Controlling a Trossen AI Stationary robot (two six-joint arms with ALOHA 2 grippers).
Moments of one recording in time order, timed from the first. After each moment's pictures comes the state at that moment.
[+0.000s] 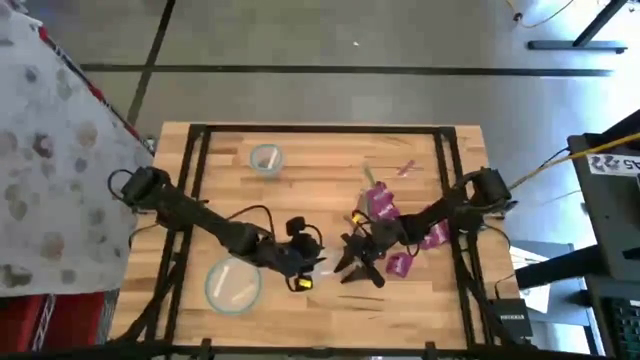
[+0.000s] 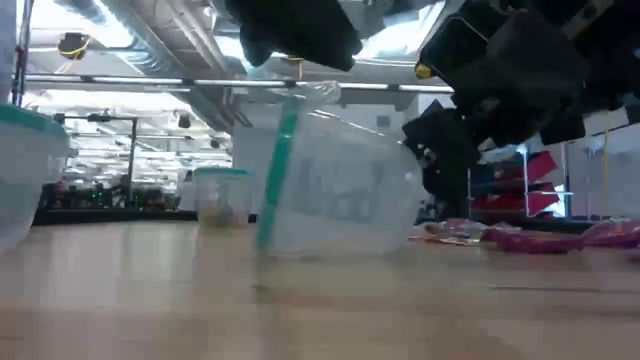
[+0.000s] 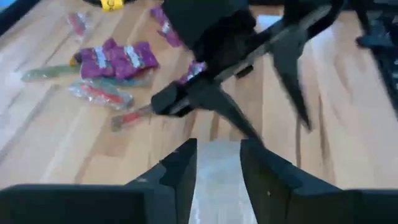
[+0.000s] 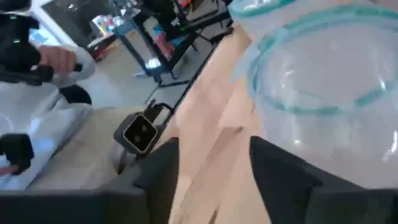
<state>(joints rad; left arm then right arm) -0.43 1.71 1.20 -0.23 -0.52 -0.35 0.26 1.80 0.54 1.02 -0.43 0.41</state>
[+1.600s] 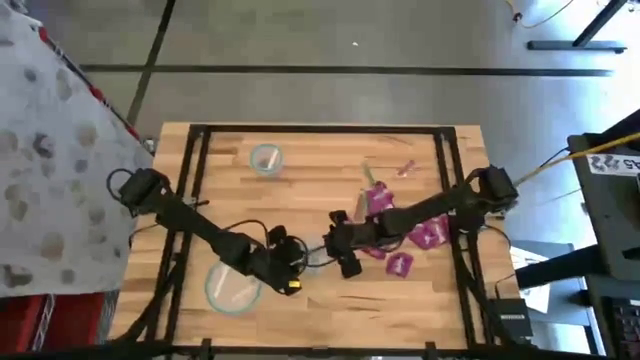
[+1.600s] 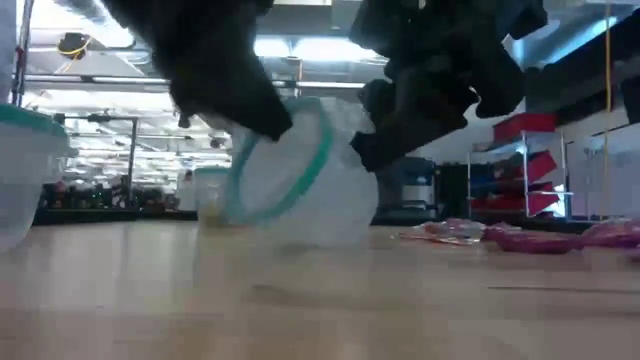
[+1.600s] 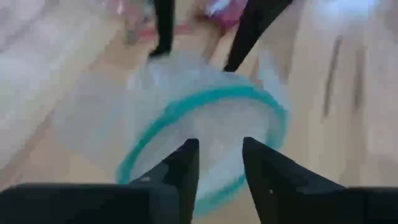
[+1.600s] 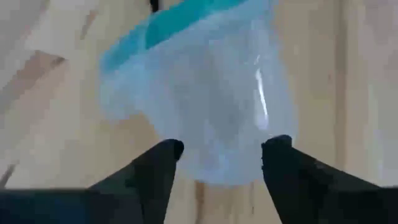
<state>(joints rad) -0.46 1.71 1.05 -0.15 -0.62 -0.59 0.25 1.81 1.06 -0.16 0.07 -0.06</state>
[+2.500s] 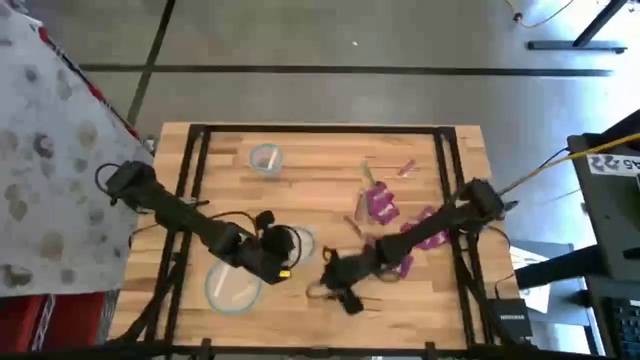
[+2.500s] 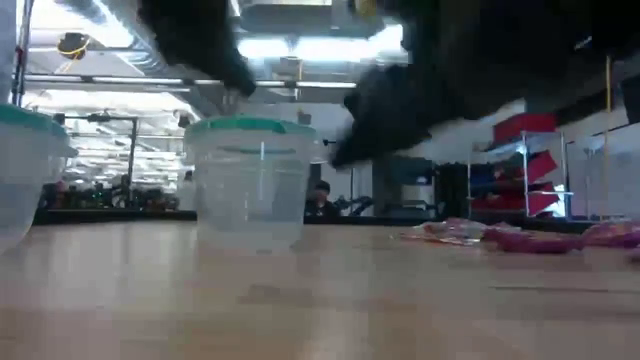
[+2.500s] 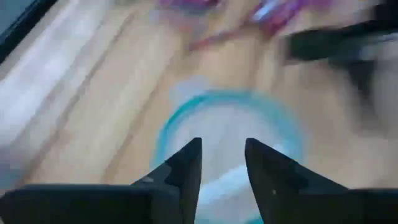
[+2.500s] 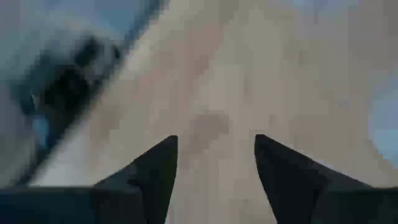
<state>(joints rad) -0.47 1.59 1.12 -0.71 -0.68 -0.73 0.46 1.98 1.08 0.29 0.05 0.17</state>
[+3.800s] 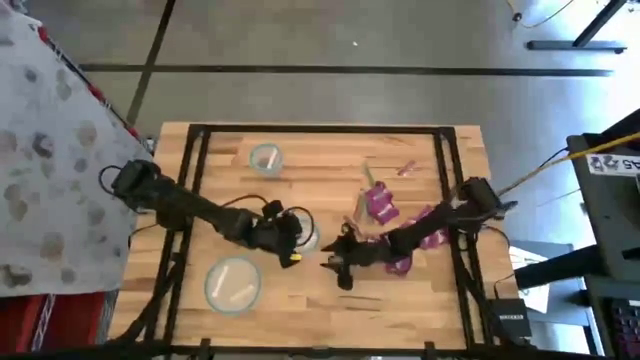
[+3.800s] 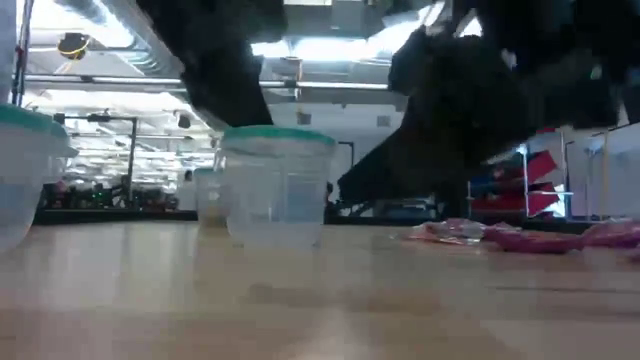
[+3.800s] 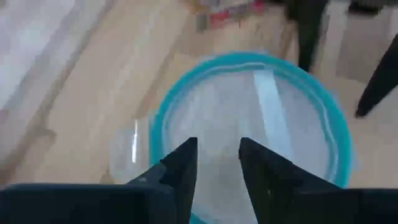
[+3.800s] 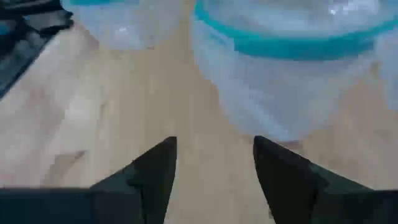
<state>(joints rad) -0.33 1.64 1.05 -0.41 -0.51 -0.52 0.36 1.97 0.71 0.82 0.22 0.37</state>
